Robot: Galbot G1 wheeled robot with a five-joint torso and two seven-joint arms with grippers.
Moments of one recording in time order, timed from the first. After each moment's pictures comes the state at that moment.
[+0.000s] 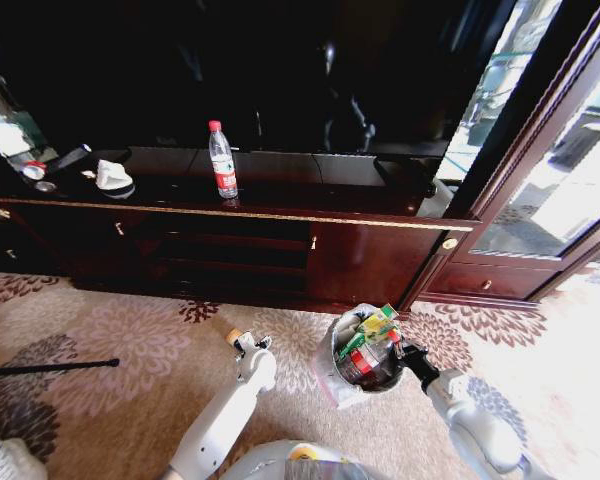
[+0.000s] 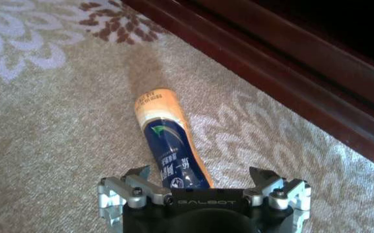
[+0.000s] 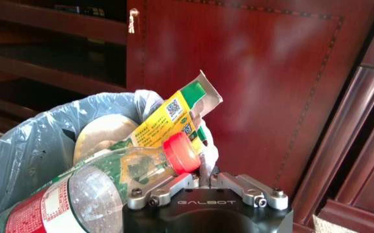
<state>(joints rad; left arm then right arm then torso) 1.02 -1.33 -0.03 -1.47 -1.05 0.20 -0.99 -1.66 0.92 0.54 2.03 0.41 -0.09 0.01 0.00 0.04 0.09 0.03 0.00</state>
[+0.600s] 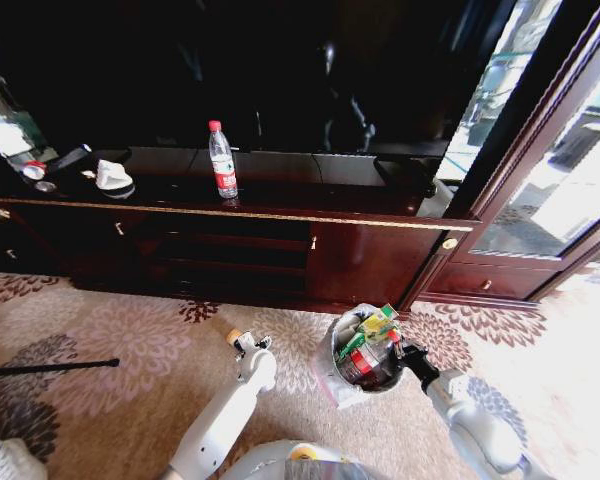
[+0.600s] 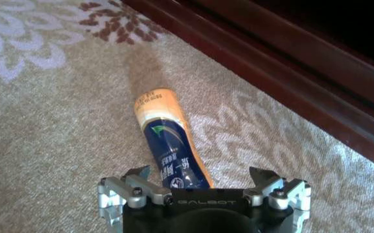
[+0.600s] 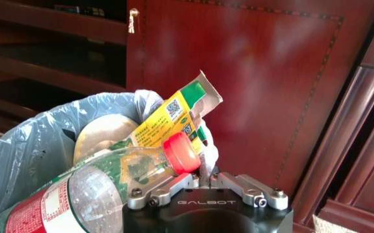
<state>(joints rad) 1.02 -1.33 -0.03 -1.47 -1.05 0.20 -0.99 -1.66 0.92 0.54 2.03 0.41 -0.09 0.01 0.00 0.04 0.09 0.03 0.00</state>
